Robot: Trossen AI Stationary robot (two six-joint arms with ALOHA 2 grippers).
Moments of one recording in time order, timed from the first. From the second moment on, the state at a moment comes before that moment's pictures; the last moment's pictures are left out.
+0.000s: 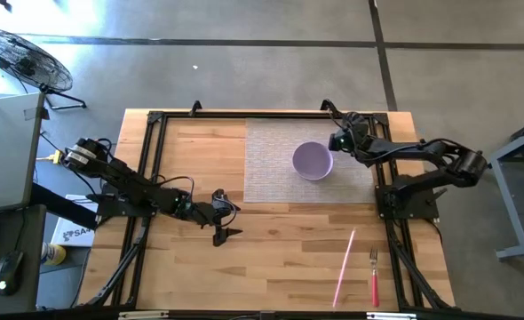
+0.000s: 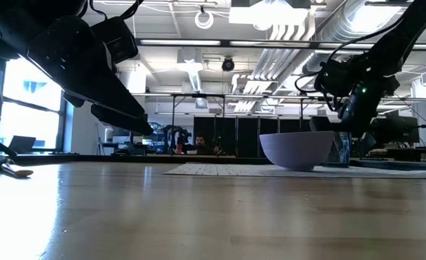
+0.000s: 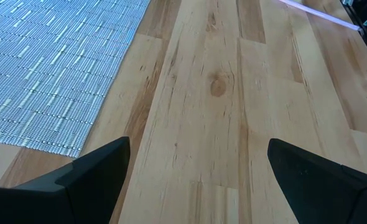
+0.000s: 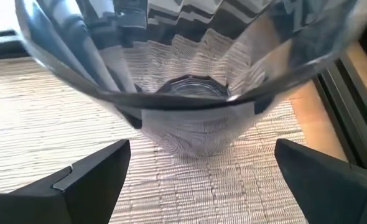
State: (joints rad) left arm -0.37 1.44 0.51 0.36 -0.30 -0.43; right arm -0.70 1.31 0.44 -0.15 0.58 0.87
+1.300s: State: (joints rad) left arm -0.37 1.44 0.51 0.36 -0.31 -0.42; right arm 0.03 0.79 0.54 -0.47 0.54 1.08
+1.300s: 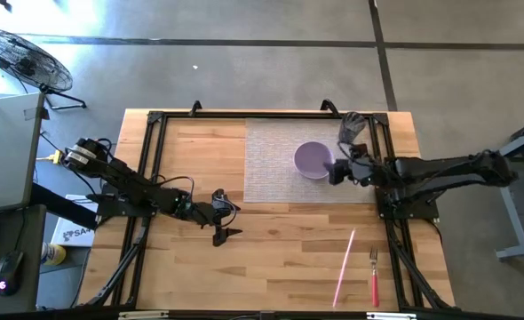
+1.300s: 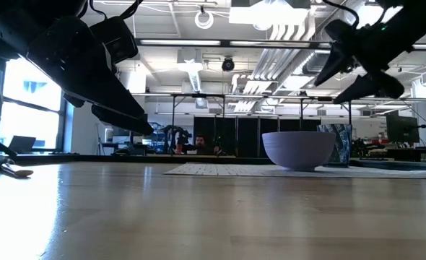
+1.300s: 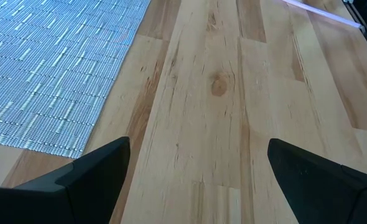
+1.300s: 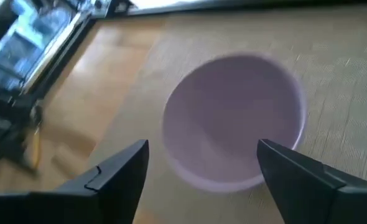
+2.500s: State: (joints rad) left arm -0.37 1.44 0.51 0.36 -0.30 -0.42; right arm 0.42 1.52 0.66 -0.63 -0.40 1.83
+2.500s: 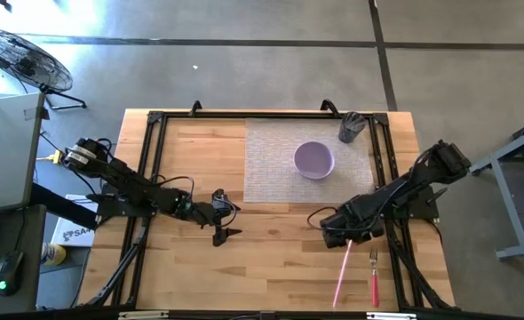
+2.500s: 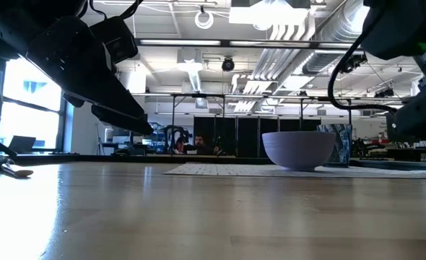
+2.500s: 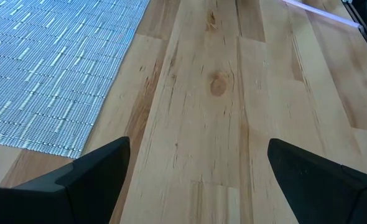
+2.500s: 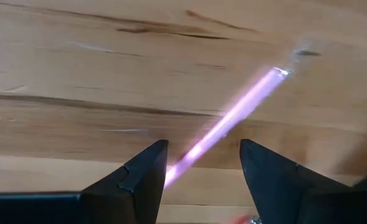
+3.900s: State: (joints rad) left arm -0.37 1.44 0.51 0.36 -0.30 -0.42; right arm 0.42 1.52 0.64 -0.51 -0.34 1.68
